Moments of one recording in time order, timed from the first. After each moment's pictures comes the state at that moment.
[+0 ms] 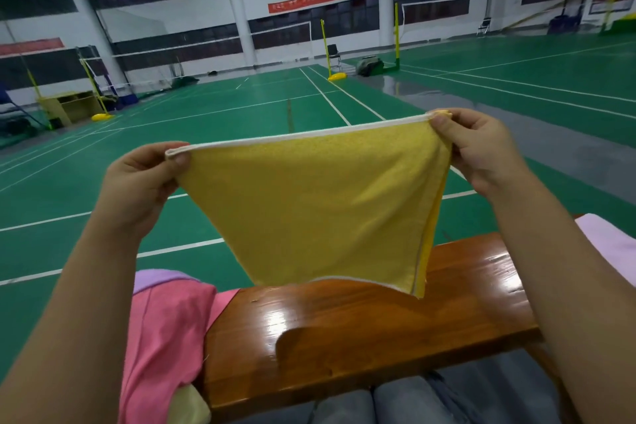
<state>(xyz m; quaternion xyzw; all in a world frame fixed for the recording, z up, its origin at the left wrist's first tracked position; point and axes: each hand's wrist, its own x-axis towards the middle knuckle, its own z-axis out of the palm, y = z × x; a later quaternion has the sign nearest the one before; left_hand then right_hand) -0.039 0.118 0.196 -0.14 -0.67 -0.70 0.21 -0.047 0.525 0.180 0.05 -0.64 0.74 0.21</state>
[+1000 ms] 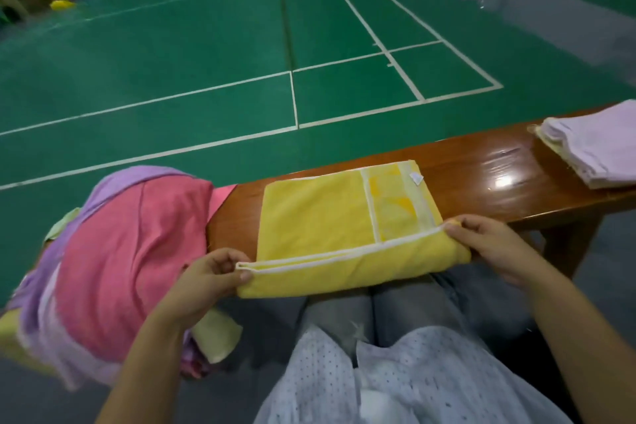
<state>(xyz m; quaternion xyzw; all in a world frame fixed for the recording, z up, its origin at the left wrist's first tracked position) 0.069 0.105 -0.061 0.07 -0.71 -0.68 -0.15 0.052 0.545 -0.076 -0.08 -0.74 0.65 -0.11</state>
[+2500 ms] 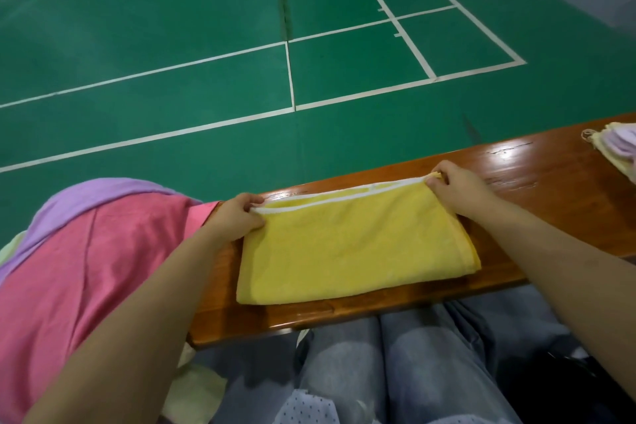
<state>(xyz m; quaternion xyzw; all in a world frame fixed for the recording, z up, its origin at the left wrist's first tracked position) -0.140 0.143 -0.082 0.11 -0.93 -0.31 -0.17 -0.144 0.524 -0.099 -0.08 -0.94 0.32 -0.07</state>
